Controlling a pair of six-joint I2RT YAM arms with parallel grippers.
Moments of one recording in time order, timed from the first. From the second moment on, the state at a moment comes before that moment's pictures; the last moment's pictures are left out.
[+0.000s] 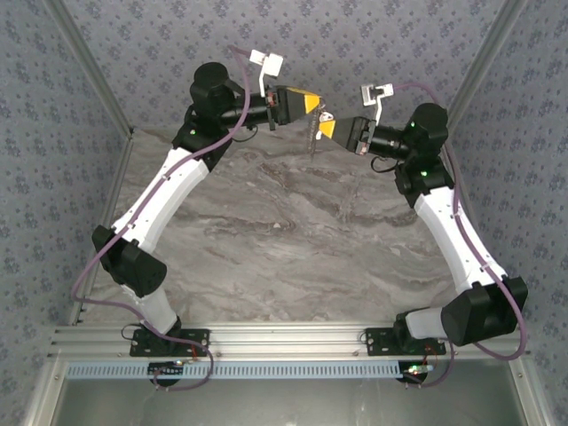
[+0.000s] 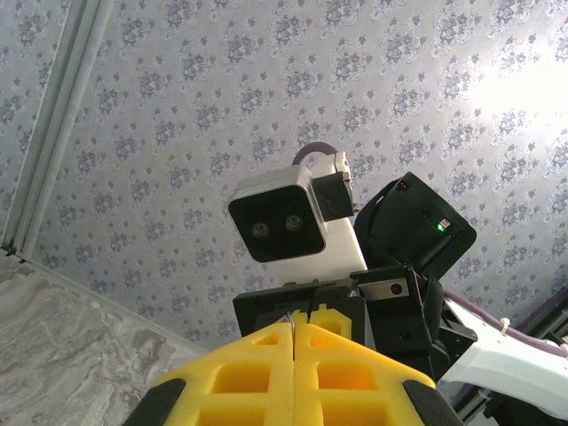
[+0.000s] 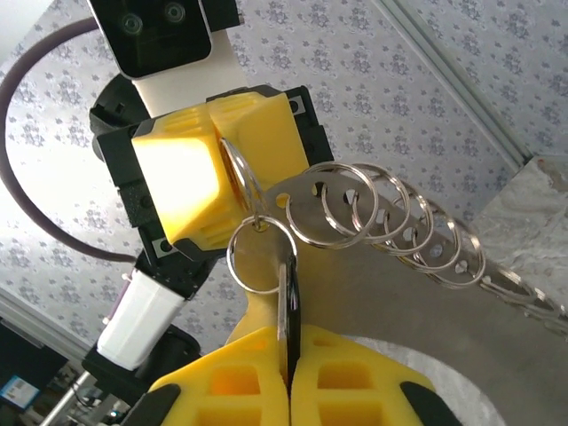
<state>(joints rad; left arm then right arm) -0.56 1.74 1.94 -0.01 0.90 -0.66 0.22 1.34 1.34 0.21 -1.08 0.94</state>
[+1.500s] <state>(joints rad) -0.55 1.69 1.87 0.07 0.89 -0.69 0.12 1.29 1.46 0.04 -1.04 0.89</state>
